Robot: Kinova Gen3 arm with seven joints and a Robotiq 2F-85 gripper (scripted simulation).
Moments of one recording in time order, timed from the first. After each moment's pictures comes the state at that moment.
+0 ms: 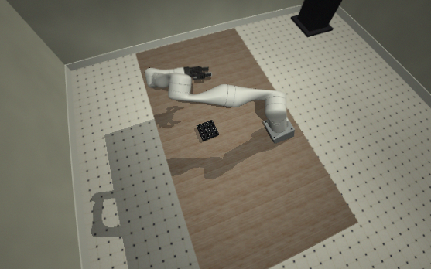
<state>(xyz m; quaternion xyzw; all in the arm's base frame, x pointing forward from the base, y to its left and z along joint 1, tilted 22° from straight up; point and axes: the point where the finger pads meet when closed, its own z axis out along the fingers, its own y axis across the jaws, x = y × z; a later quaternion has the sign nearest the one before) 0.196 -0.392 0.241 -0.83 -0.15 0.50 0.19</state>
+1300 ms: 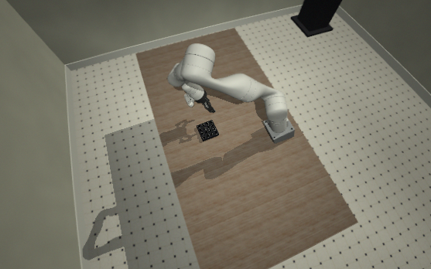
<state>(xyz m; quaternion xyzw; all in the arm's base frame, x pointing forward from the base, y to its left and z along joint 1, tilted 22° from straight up) 0.287 -0.249 0.144 -1.00 -0.05 0.04 0.07</state>
